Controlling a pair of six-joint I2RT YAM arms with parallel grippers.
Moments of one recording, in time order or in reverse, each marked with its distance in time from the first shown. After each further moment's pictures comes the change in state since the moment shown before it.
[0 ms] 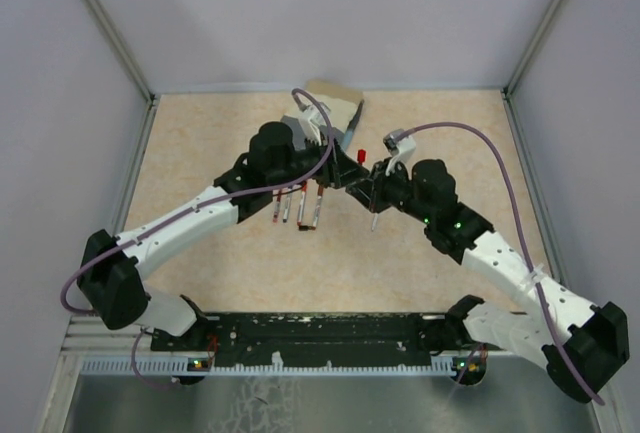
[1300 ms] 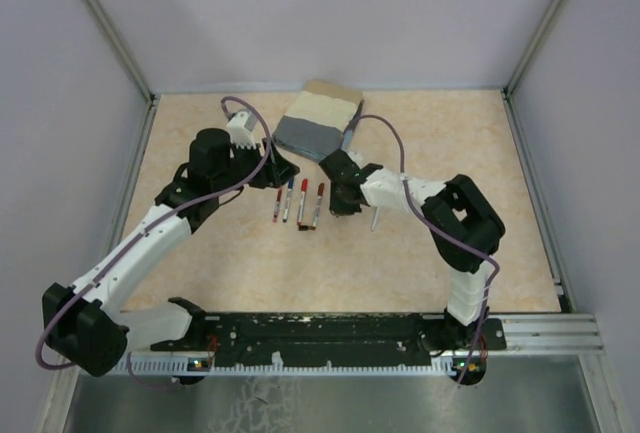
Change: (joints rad) left arm 0.311 -0.273 -0.186 -0.305 -0.099 0.174; right arm 0.093 0.872 0.417 -0.365 0.339 0.336
